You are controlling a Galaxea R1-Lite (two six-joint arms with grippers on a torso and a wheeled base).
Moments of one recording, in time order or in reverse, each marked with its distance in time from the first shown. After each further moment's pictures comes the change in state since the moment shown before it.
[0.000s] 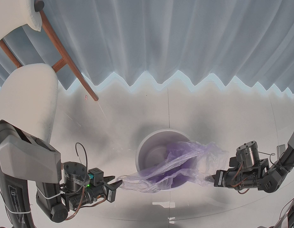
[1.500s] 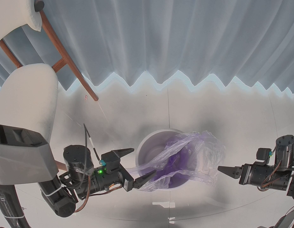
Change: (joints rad) left arm -0.091 -0.129 -0.190 0.002 -0.204 0.132; right arm -0.007 -0.458 0.148 0.015 0.028 -0.050
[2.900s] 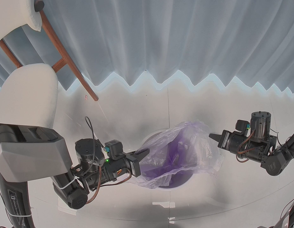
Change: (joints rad) left arm 0.023 0.113 -0.169 0.006 0.010 -0.390; right arm -0.090 0.406 -0.325 -0.243 0.058 0.003
